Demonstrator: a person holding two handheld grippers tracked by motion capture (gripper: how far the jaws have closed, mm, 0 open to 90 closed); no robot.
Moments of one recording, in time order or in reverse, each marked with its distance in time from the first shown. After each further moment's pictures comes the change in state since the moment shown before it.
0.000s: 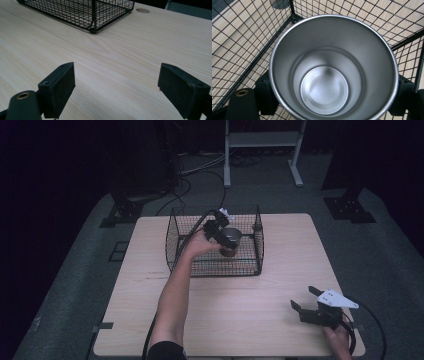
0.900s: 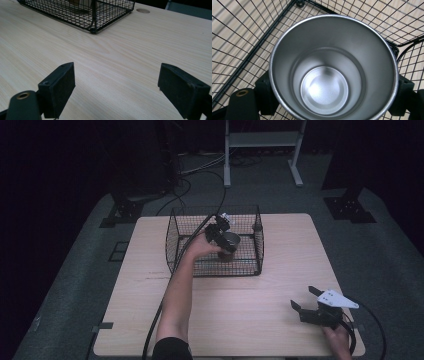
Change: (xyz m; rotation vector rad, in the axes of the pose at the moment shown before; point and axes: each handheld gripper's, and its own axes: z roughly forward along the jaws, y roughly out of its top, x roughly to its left) left arm 0.014 -0.009 0.028 0.086 0.014 -0.013; right arm 0.000 0.000 0.000 -0.003 0.003 0.001
